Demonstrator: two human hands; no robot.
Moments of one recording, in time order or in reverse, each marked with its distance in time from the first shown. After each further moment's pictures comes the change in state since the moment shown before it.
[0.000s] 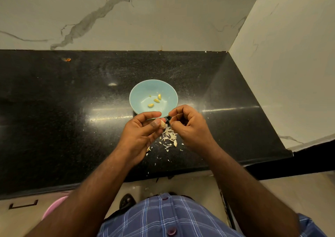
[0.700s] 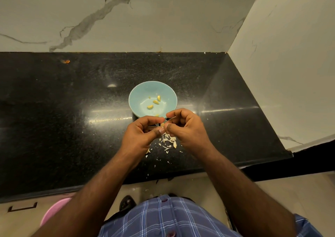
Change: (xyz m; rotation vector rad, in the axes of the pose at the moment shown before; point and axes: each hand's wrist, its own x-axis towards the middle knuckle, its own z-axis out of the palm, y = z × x) left_hand 0.005 -0.009 -0.012 0.378 -0.060 0.192; right_hand 0.000 -0.004 0.008 0.172 0.012 0.129
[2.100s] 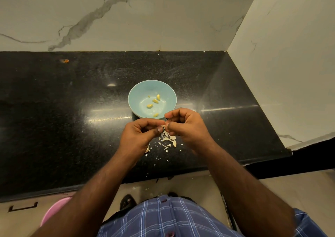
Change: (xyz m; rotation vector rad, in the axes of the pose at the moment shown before) left_hand -0.004 0.004 0.002 0.039 0.023 0.074; right_hand 0.008 0.001 -0.004 0.057 -0.031 0.097
